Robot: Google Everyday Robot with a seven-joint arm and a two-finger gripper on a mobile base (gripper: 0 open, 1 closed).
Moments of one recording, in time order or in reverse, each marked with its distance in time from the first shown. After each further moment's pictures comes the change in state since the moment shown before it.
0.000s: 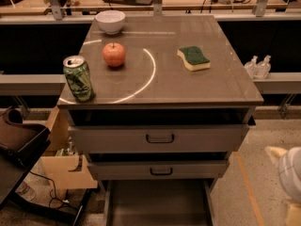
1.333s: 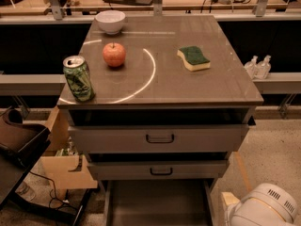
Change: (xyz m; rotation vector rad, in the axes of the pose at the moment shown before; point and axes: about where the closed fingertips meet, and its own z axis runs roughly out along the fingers) arm -0.055 0.077 0.199 -0.010 0.027 -0.114
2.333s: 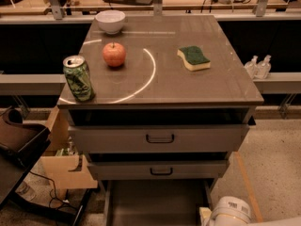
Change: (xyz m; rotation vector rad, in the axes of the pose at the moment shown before) arm -0.056 0.029 0.114 -0.086 -0.097 -0.003
